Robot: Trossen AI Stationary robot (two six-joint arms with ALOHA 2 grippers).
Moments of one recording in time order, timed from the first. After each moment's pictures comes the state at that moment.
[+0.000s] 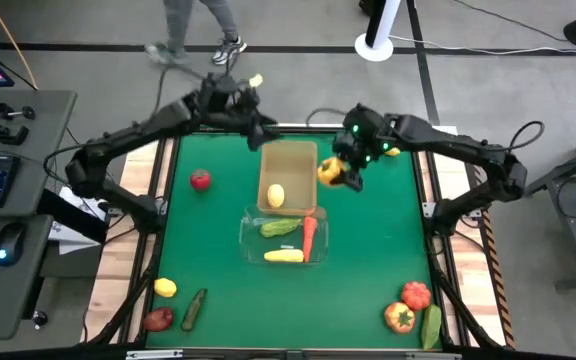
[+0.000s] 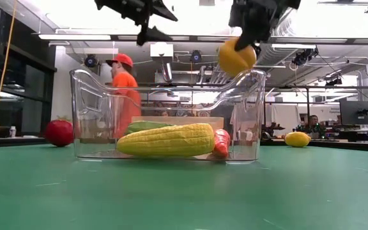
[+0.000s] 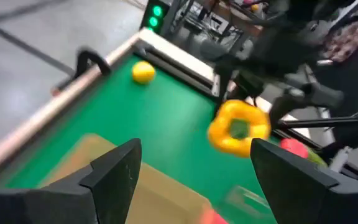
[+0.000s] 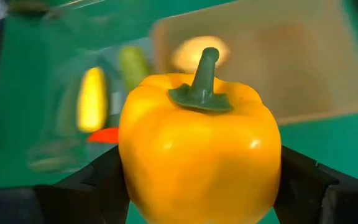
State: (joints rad) left arm 0.56 1.44 1.35 -0.39 0.39 -0.24; right arm -0.39 1.43 1.34 -0.89 -0.35 -0.13
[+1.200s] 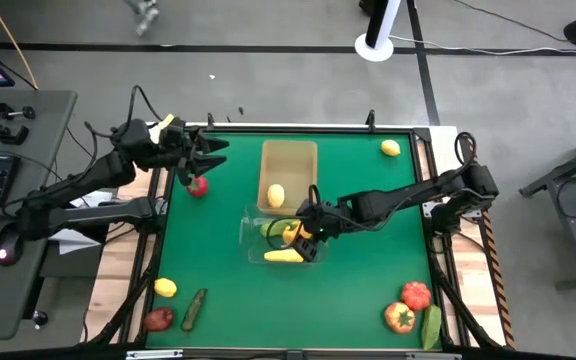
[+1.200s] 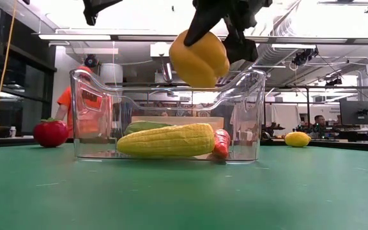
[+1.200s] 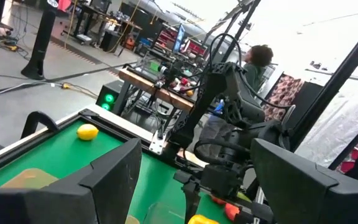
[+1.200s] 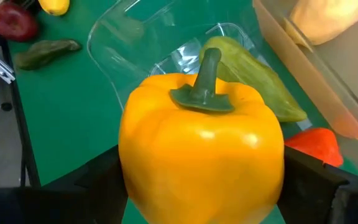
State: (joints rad) left arm 0.47 0.71 0.76 -0.01 0.37 -0.46; right arm 0.20 1.70 1.34 -0.55 0.09 0.74
